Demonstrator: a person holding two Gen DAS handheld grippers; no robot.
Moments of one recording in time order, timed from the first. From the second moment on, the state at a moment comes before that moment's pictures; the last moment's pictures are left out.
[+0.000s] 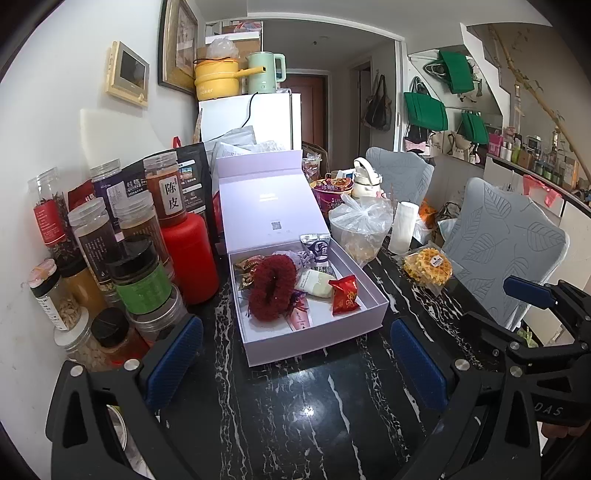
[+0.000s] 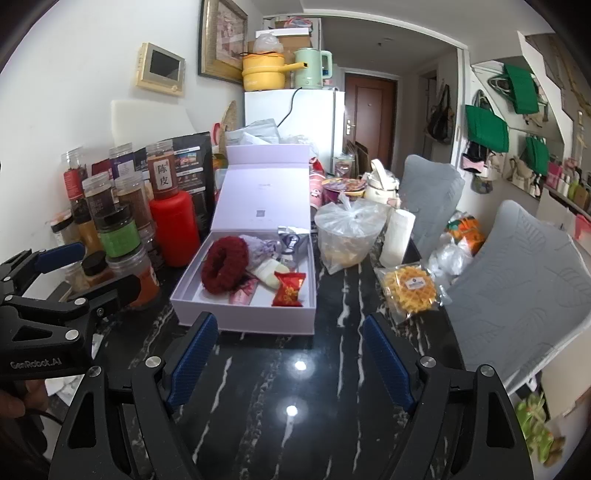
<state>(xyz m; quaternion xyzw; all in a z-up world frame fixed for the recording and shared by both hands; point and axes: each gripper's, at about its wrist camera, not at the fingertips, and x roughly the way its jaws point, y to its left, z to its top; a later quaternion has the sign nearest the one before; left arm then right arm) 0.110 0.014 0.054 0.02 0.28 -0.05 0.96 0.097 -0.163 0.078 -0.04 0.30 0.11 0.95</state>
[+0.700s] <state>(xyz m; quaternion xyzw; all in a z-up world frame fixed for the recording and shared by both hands) 0.120 0.014 0.044 0.02 0.30 -0.04 0.95 0.100 -0.168 0.072 -0.04 0.30 0.09 0.95</state>
